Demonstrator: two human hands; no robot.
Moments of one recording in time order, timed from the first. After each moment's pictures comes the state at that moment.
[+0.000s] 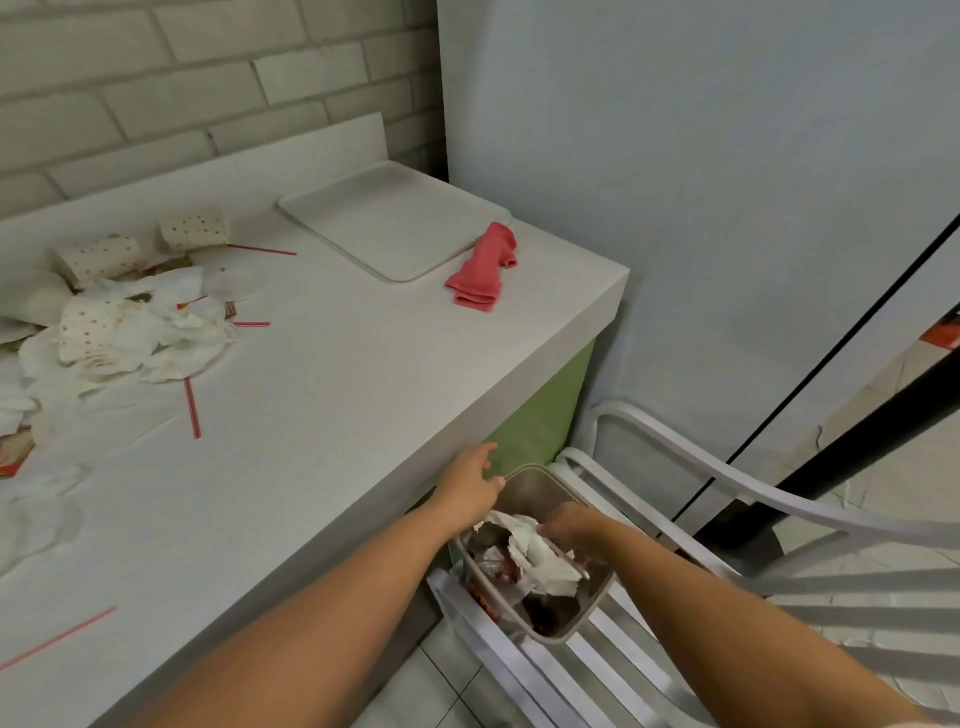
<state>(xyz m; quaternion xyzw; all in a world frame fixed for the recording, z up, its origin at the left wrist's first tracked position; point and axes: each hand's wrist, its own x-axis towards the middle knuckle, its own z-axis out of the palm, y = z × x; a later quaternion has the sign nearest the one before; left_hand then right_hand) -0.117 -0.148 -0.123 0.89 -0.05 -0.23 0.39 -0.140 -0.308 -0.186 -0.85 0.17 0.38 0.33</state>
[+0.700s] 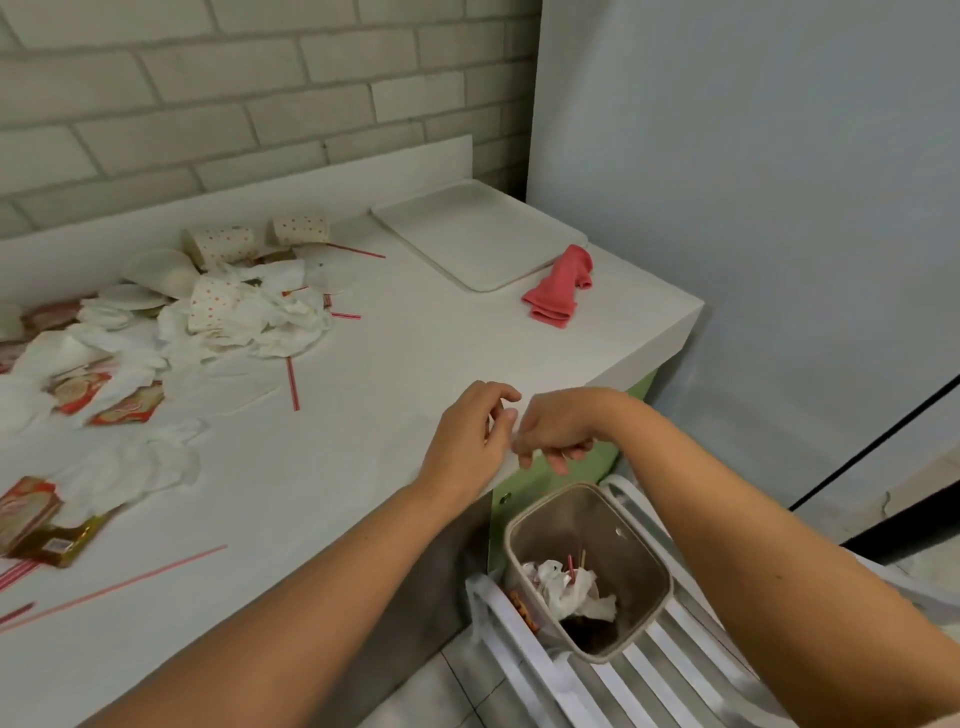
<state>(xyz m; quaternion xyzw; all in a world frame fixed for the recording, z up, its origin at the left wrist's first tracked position) -0.131 -0.082 -0.045 0.89 -0.14 0.11 0.41 -0.090 -0.212 0.006 -0.90 -0.13 0.39 0.14</state>
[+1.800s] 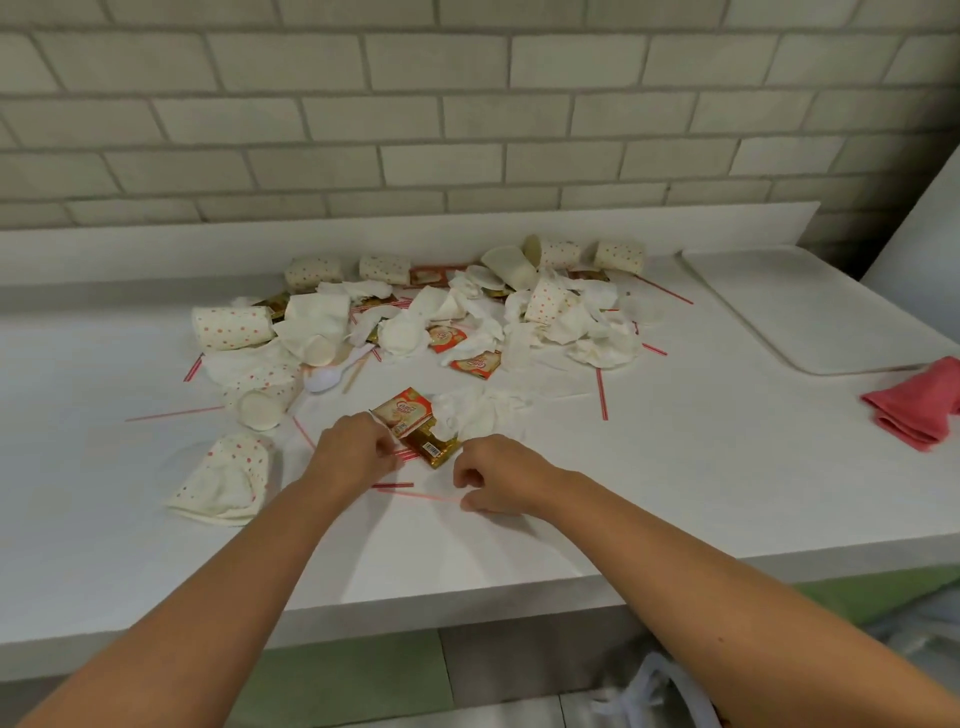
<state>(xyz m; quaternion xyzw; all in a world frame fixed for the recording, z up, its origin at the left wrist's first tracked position) -0.258 0.279 -0.037 0.95 0.28 -0.01 0.13 -0.169 0.111 -0.030 -0.83 -0.51 0.20 0.11</state>
